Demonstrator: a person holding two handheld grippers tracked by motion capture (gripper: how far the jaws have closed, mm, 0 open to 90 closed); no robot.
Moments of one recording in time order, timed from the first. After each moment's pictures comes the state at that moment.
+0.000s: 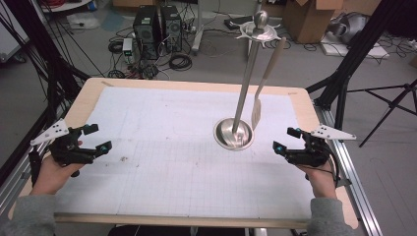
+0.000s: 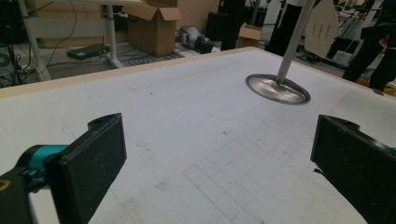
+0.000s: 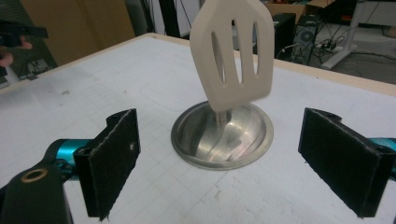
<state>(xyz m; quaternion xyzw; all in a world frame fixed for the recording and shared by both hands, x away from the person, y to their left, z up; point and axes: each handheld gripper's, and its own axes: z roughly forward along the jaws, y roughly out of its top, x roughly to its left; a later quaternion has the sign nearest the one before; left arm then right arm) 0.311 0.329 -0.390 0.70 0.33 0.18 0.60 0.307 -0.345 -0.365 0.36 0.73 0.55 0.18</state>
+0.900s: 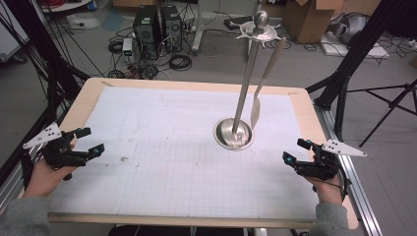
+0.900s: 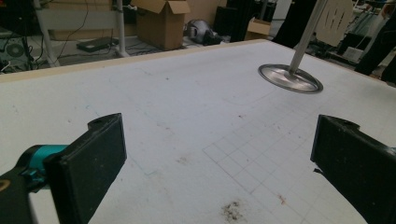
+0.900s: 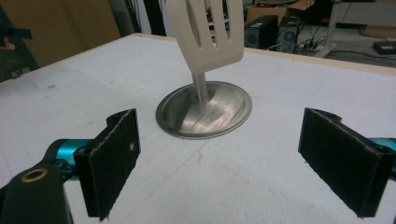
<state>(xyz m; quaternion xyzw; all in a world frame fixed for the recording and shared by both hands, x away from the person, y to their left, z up) 0.307 0.353 -0.403 0.70 0.35 0.19 0.59 0.284 -0.374 -0.394 0.38 0.71 0.56 0.19</state>
